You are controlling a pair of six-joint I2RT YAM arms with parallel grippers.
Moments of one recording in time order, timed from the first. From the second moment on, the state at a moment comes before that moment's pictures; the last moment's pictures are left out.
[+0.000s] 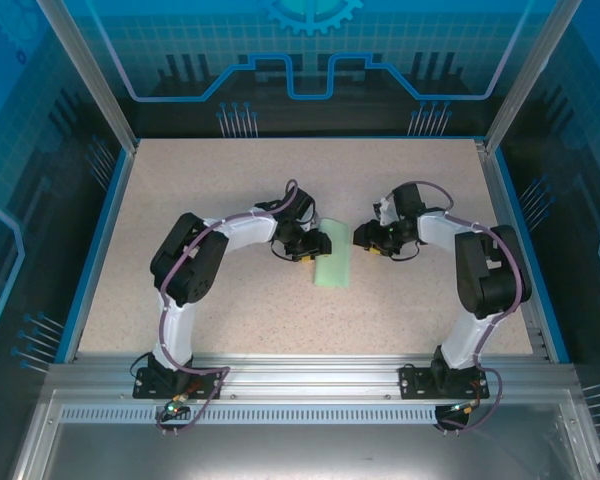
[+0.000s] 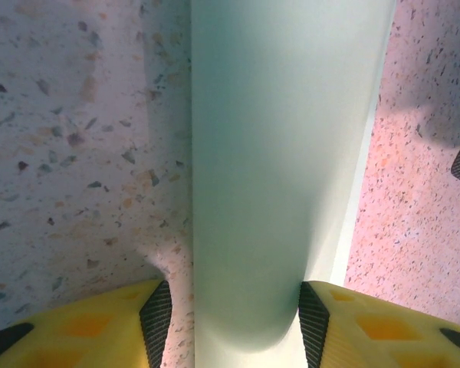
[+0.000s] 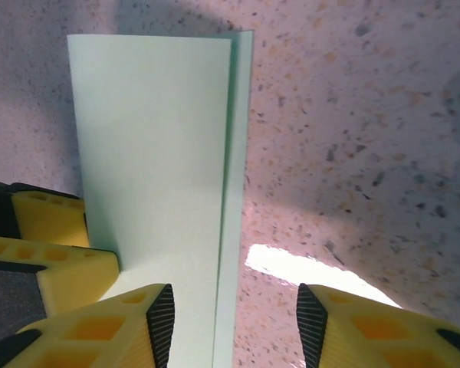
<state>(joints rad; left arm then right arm) -0.56 2.06 1.37 -0.45 0.43 -0.69 0.18 1.78 1.01 -0.41 -0.57 0.38</state>
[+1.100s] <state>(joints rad) -0.58 2.13 1.52 -0.61 0.41 -0.72 0.18 1.81 1.01 -0.47 -0.52 0.37</state>
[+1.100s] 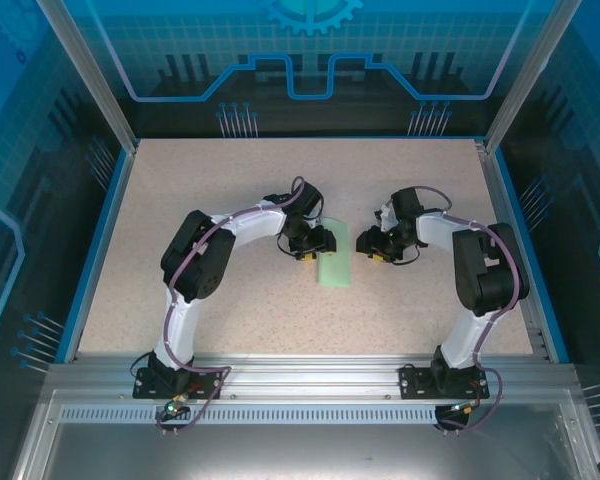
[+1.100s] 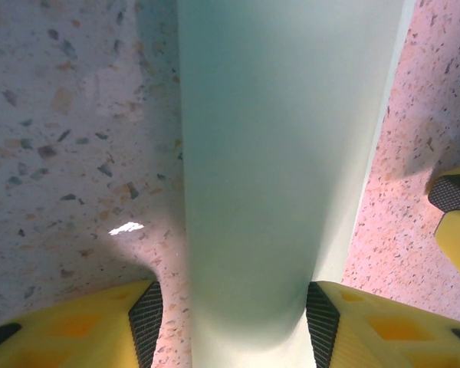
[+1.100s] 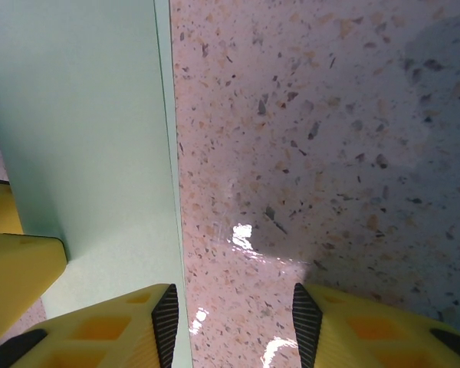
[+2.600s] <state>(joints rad) -0.59 2.16 1.56 -0.67 0.39 -0.66 0.21 1.81 0.99 -0.37 -0.70 0.41</state>
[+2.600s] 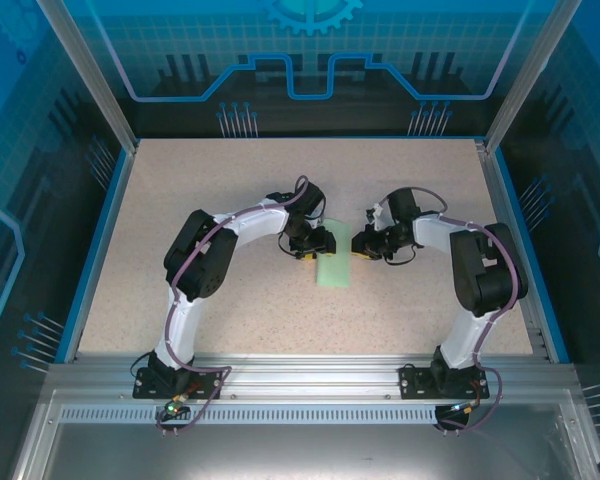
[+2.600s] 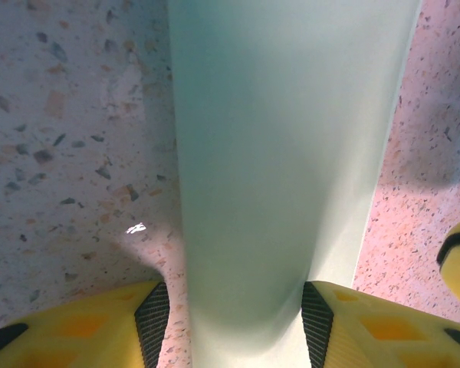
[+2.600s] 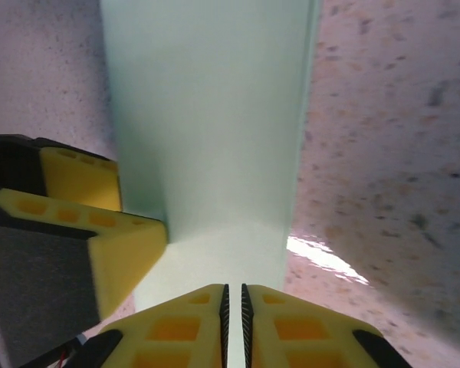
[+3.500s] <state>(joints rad) -0.59 2.16 1.56 -0.67 0.39 -0.66 0.24 1.89 1.01 -0.41 -0.67 0.43</state>
